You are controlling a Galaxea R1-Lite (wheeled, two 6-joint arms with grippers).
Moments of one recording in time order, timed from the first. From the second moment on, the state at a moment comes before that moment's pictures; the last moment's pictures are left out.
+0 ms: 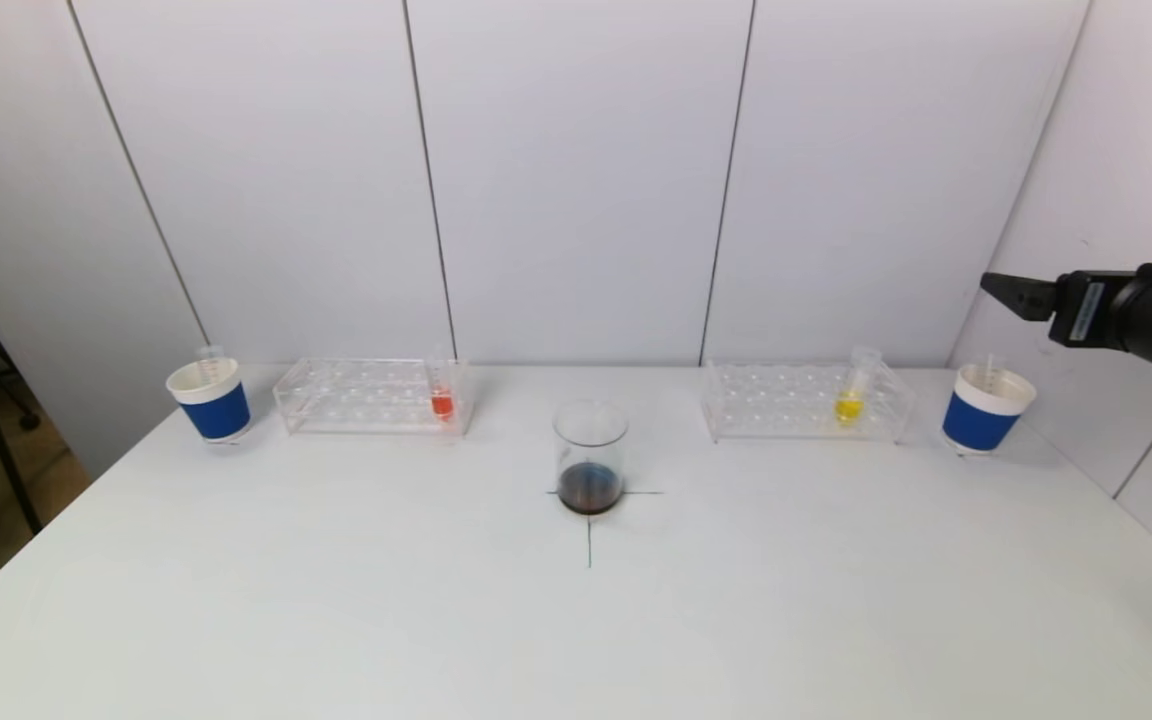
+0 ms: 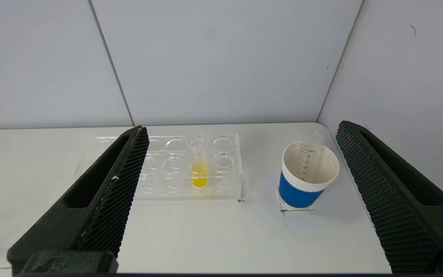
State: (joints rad) left arm 0.00 0.00 0.00 0.00 0.00 0.02; right arm -0.07 1.50 -0.80 -0.57 0.01 0.00
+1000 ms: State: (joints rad) left arm 0.00 0.00 0.00 0.00 0.00 0.02; right arm -0.05 0.72 -0.38 -0.22 0.15 -0.04
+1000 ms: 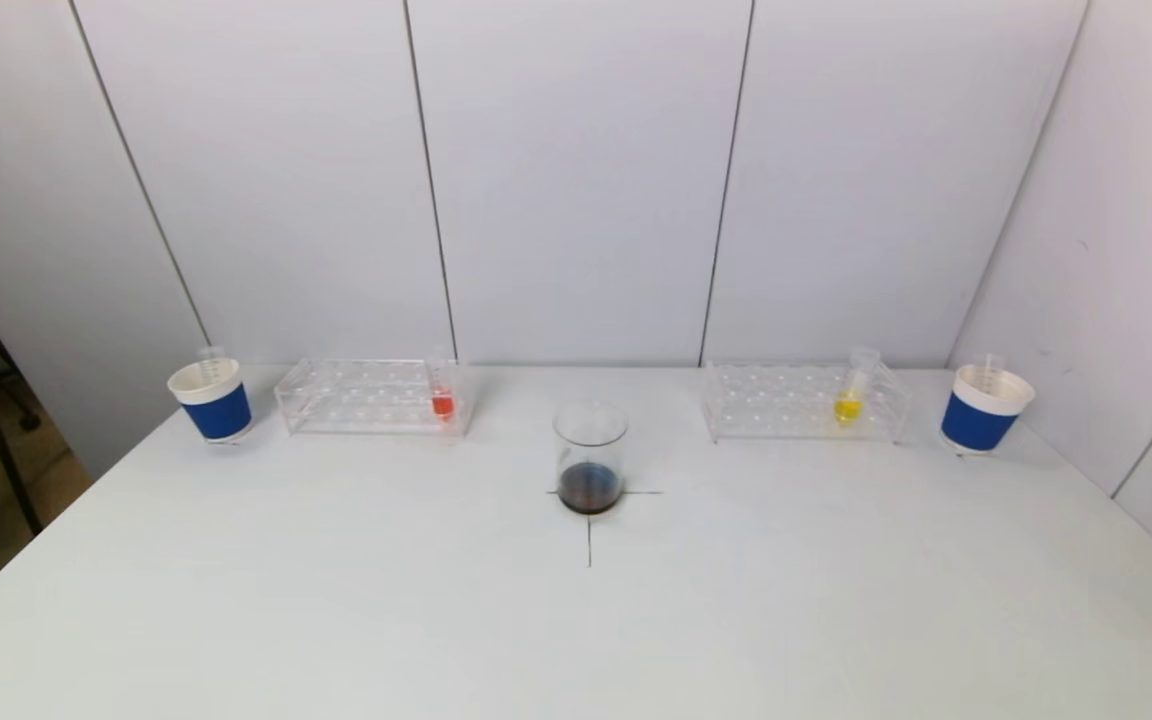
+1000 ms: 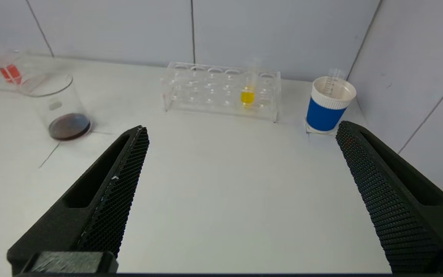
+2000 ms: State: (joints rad) left arm 0.00 0.00 0.00 0.00 0.00 0.02; right arm -0.01 0.12 -0.21 0.10 0.14 -0.06
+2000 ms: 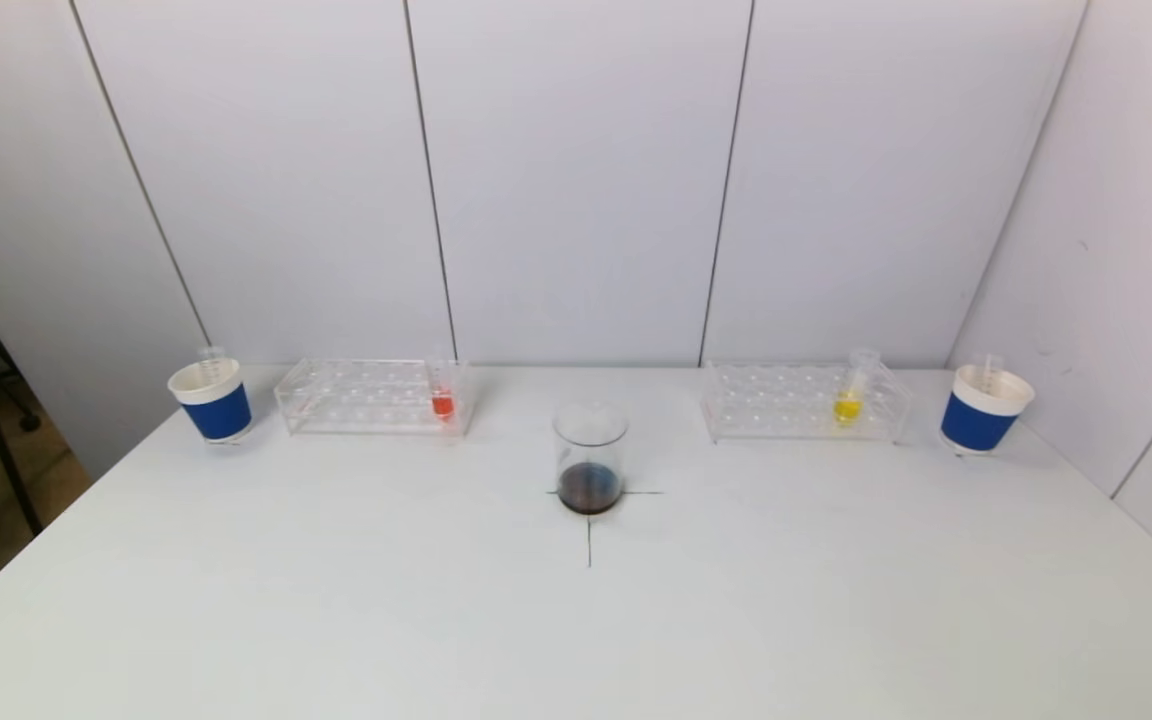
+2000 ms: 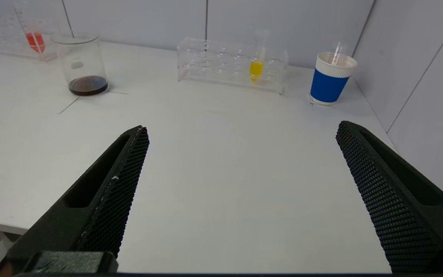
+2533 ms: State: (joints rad) left arm 0.00 0.00 0.00 0.00 0.00 0.02; right arm 0.00 0.00 -0.01 -0.29 0.10 -0.07
